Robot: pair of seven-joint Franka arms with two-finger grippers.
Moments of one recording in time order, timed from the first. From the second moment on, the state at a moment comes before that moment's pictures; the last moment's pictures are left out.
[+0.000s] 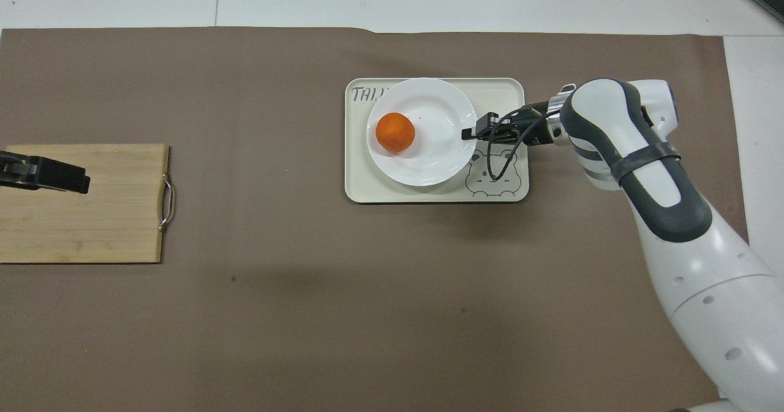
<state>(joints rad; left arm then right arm) -0.04 -0.05 -0.03 -1.58 0.01 1.54 0.09 0.13 0.64 -0.04 -1.59 1.07 2.07 -0.44</state>
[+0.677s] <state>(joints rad) -0.04 -0.05 -0.03 -1.58 0.01 1.54 0.09 0.11 0.64 -0.05 -1.59 1.04 2.10 -0.47</state>
